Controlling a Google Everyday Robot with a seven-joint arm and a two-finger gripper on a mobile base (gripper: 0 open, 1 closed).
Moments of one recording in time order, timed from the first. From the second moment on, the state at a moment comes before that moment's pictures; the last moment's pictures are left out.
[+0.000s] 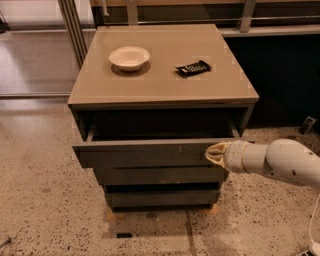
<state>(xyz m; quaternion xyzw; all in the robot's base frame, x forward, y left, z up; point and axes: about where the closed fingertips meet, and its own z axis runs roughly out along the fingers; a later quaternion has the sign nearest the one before) 0.581 -0.185 0.646 -0.59 0.68 0.00 0.44</state>
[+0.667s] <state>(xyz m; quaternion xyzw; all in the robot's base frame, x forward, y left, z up) 0.618 -0.177 0.655 -0.58 0.67 -0.01 0.46</state>
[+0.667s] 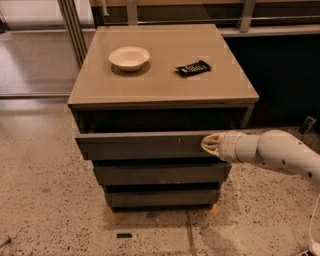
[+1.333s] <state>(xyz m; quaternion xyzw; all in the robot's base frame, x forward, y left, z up) 0.650 -0.173 0.651 -0.58 0.68 -0.02 0.46</state>
